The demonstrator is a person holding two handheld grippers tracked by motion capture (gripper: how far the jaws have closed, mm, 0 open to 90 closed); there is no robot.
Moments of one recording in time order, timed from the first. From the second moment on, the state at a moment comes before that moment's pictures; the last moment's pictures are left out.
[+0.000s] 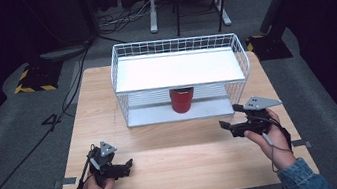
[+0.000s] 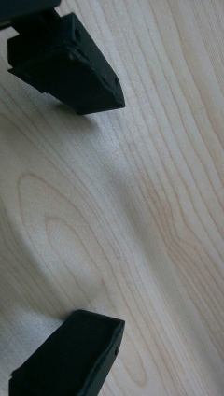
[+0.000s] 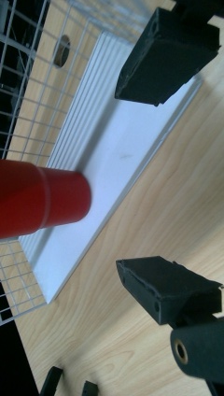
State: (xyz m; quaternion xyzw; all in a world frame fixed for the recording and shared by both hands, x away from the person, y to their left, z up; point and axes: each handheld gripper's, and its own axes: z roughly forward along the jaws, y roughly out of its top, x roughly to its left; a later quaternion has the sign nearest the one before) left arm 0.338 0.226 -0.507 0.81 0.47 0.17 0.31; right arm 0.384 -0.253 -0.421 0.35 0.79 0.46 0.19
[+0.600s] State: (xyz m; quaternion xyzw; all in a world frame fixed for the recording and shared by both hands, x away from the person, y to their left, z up) left arm 0.338 0.226 -0.507 0.81 0.47 0.17 0.31; right arm 0.356 -0.306 -0.446 0.40 0.79 0.42 0.19
